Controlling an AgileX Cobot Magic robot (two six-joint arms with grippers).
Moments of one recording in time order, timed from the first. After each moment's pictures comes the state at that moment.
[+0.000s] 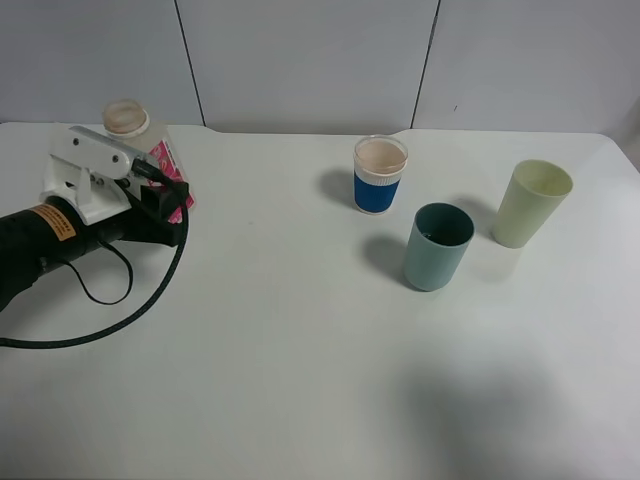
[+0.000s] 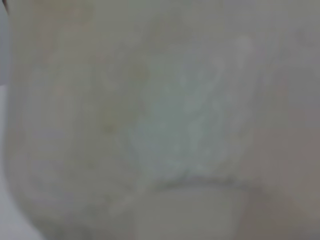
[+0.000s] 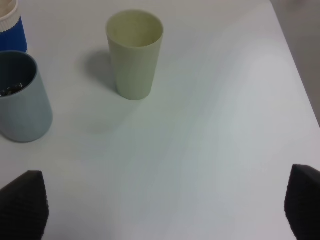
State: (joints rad) left arm -0.22 1.78 -0.34 0.26 -1.13 -0.06; right arm -0.11 0.00 -0.51 0.05 1.07 -0.18
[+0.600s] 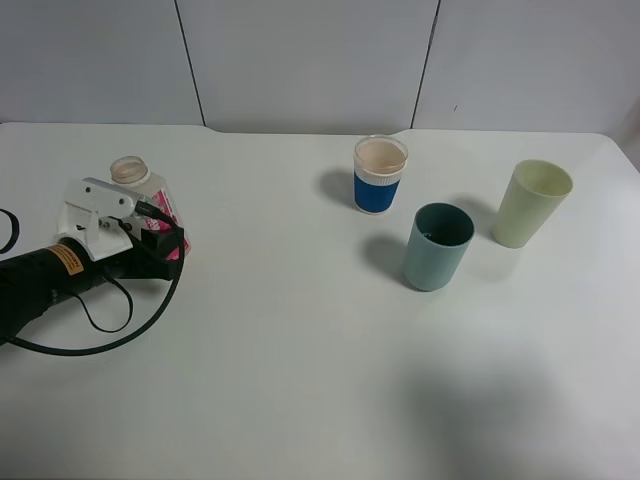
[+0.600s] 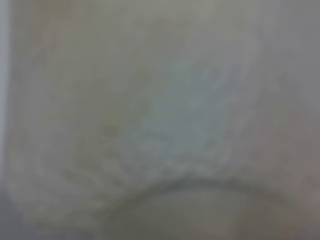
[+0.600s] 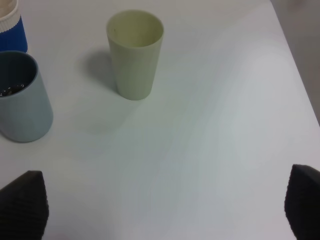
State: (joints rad) left arm -0.12 2.03 -0.34 0.31 -1.23 -0.07; right arm -0.11 0.00 -0.51 0.05 1.07 -0.18
